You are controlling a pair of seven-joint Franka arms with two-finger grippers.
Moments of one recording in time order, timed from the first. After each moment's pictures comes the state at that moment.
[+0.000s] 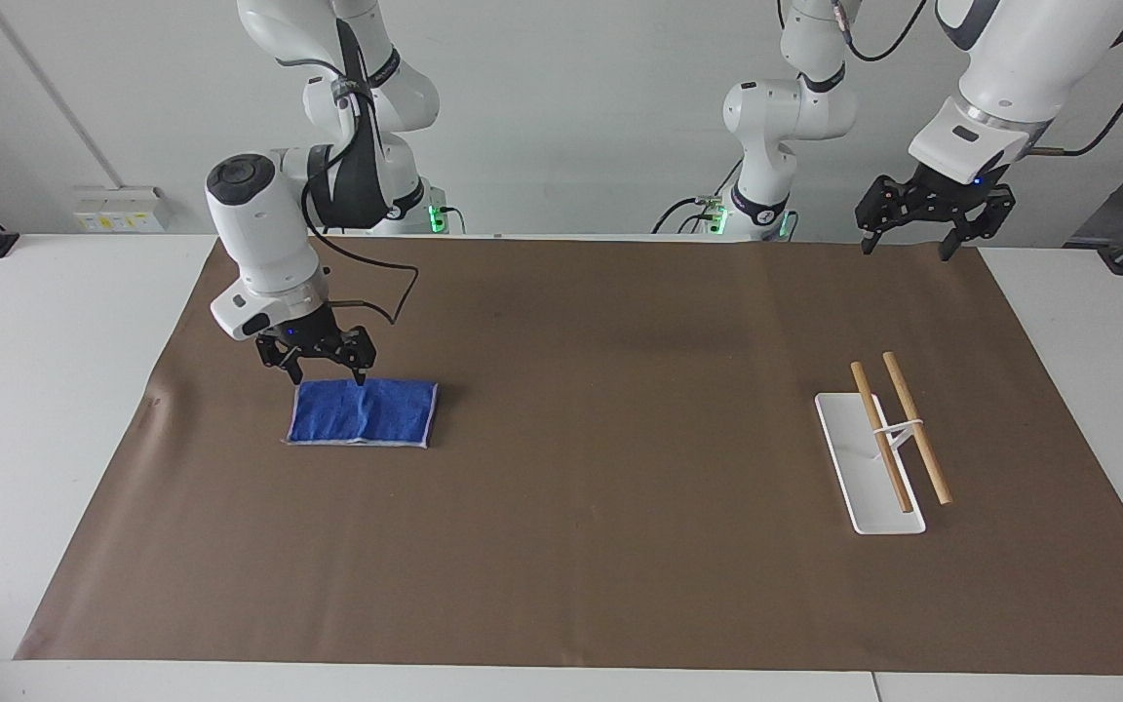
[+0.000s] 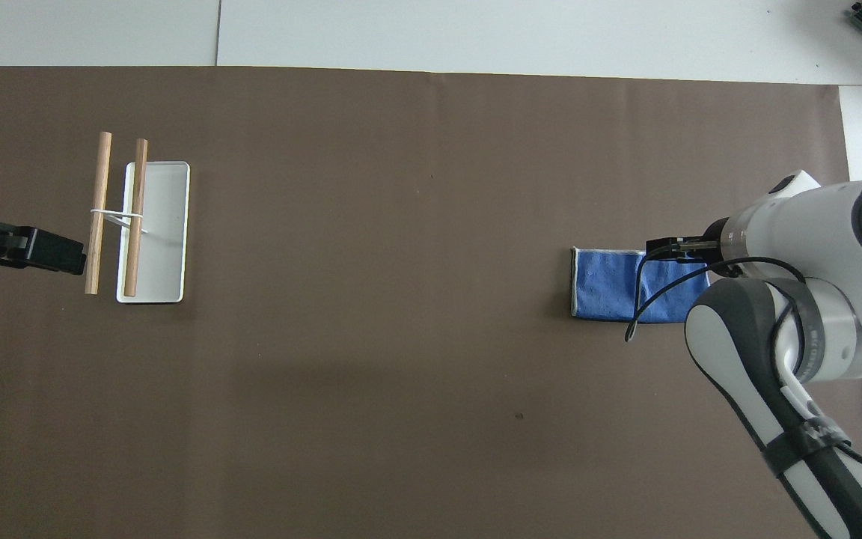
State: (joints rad) left arm -0.10 -0.04 -0.03 -1.55 0.02 1.49 0.06; right arm 0.05 0.08 -0.01 -2.10 -0.01 2.30 0.06
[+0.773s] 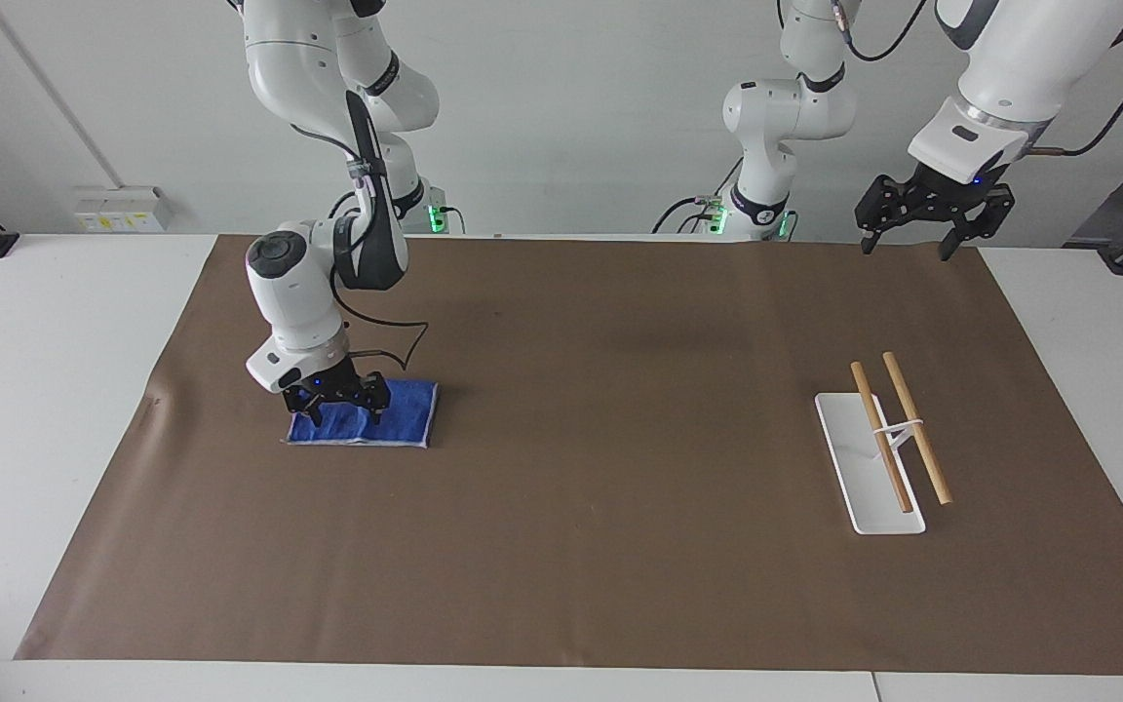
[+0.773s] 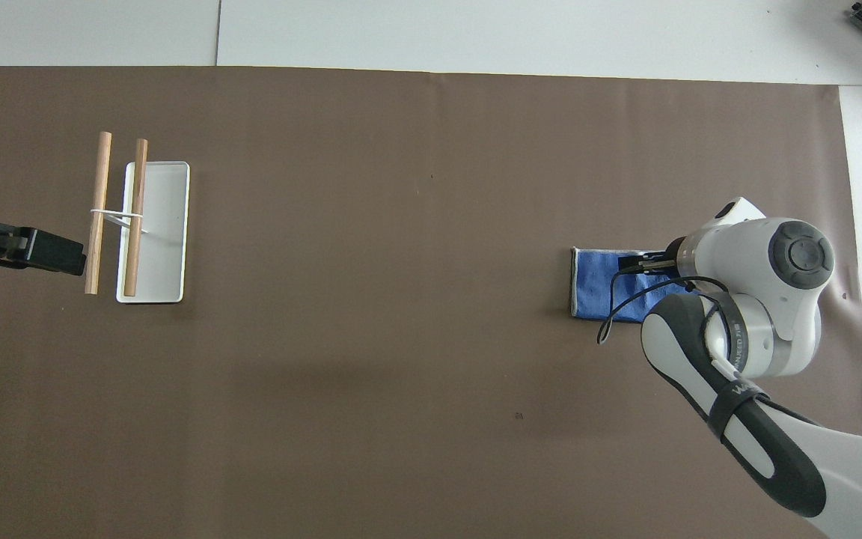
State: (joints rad) left arm -0.10 -0.04 -0.03 -1.55 0.02 1.49 0.06; right arm 0.04 0.22 -0.01 -2.20 0.00 2.56 -0.02
